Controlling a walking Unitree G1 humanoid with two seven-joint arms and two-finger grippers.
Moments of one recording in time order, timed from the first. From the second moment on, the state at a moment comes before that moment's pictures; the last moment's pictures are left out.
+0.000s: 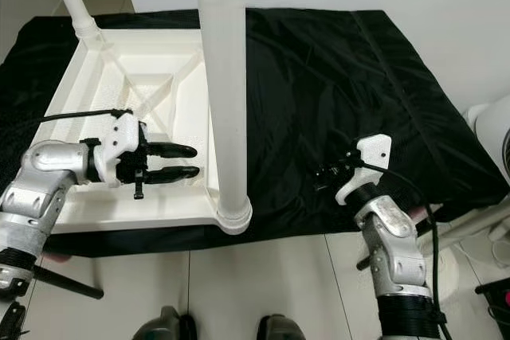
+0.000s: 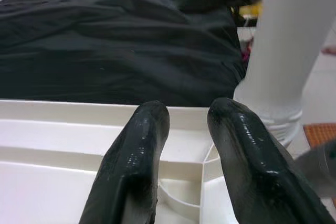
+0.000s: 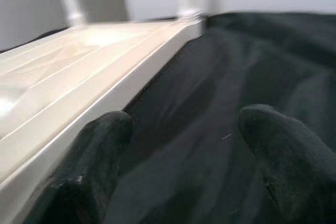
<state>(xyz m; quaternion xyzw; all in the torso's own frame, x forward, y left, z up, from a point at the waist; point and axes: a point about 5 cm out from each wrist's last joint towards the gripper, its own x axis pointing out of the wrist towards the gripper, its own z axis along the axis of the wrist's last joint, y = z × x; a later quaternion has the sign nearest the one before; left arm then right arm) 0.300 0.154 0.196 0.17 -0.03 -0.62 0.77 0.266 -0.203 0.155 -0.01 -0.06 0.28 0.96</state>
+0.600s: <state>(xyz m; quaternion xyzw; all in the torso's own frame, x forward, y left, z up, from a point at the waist) 0.309 0.152 0.188 0.05 0.00 -0.41 0.91 0.235 -0.188 0.149 -0.04 0.02 0.48 0.87</state>
